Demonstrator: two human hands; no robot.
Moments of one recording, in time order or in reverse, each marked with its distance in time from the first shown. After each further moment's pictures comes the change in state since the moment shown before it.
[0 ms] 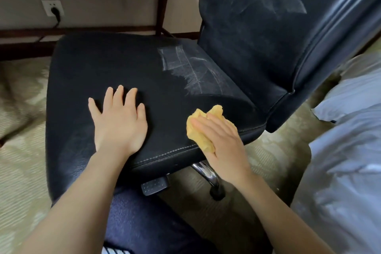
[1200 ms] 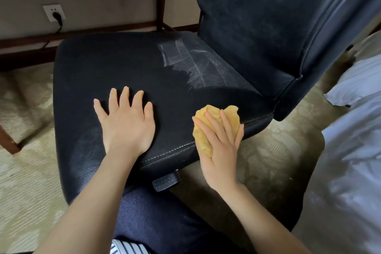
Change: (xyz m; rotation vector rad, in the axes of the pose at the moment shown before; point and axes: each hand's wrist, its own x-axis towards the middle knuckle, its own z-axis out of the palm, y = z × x) left_hand -0.003 0.005 0.000 0.107 -0.030 0.006; right_hand -0.010 -0.043 0.028 0.139 0.333 0.230
